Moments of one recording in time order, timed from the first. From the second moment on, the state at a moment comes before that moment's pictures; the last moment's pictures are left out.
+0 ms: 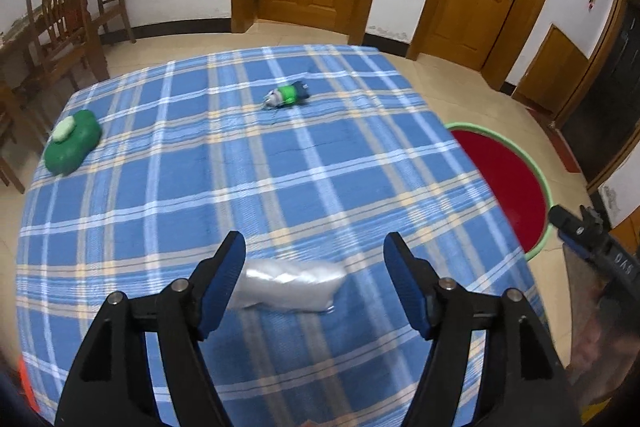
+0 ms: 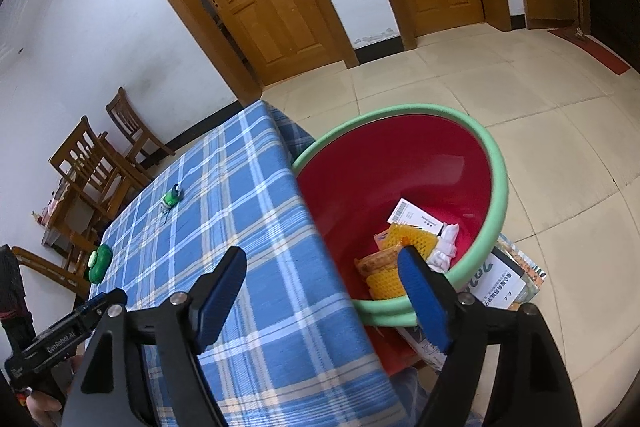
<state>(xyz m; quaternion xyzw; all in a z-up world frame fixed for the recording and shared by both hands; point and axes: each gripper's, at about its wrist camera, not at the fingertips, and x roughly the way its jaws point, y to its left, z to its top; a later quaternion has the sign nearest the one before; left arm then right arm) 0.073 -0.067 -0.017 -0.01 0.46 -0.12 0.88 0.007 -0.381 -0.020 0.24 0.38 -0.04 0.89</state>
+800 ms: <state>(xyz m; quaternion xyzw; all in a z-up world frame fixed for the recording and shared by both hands) 0.076 -0.053 -0.064 -0.02 0.49 -0.12 0.87 0.011 -0.352 -0.021 0.22 0.40 -0.02 0.89</state>
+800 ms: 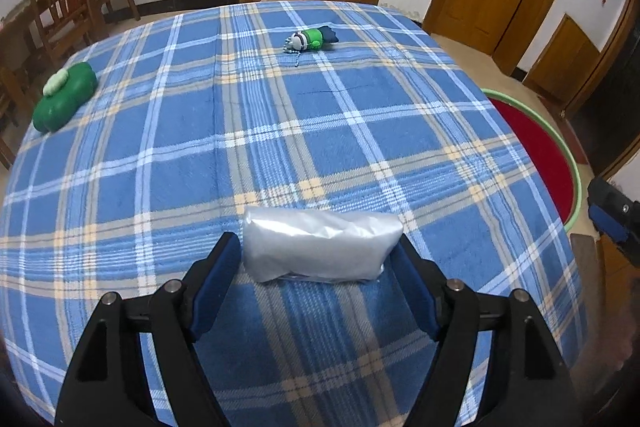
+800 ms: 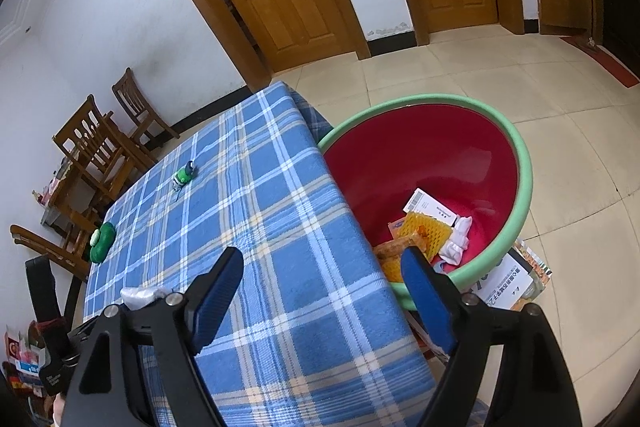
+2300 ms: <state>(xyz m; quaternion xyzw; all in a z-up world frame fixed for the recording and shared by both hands) 0.184 0.060 -0.070 -0.10 0.43 0.03 0.89 0.200 -0.191 -0.028 0.08 0.43 0.08 0.90</state>
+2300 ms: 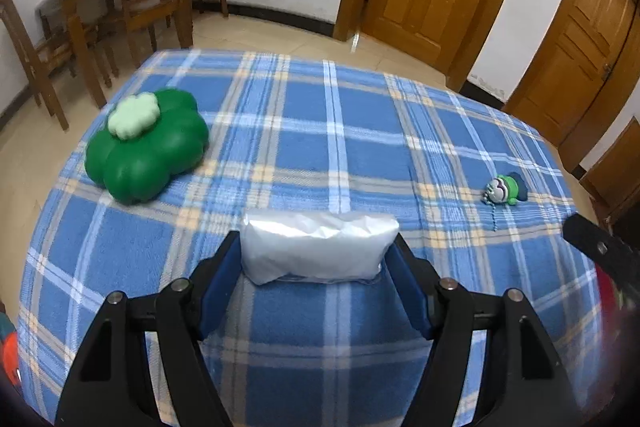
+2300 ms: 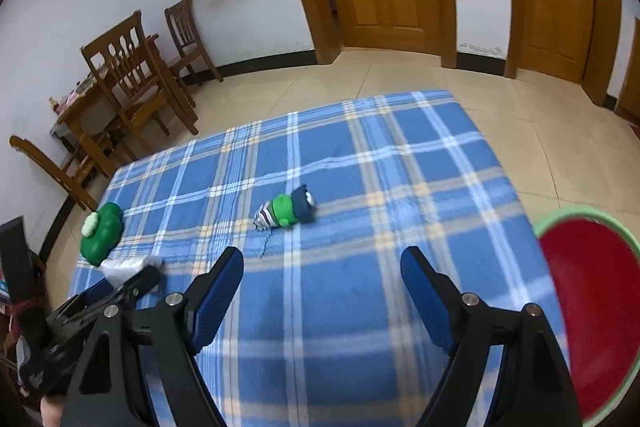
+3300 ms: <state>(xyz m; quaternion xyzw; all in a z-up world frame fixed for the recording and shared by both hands) 0.180 0.062 -0.069 -0.09 0.43 0.03 0.90 0.248 -0.140 -0.057 0.01 0.43 0.08 0.90</state>
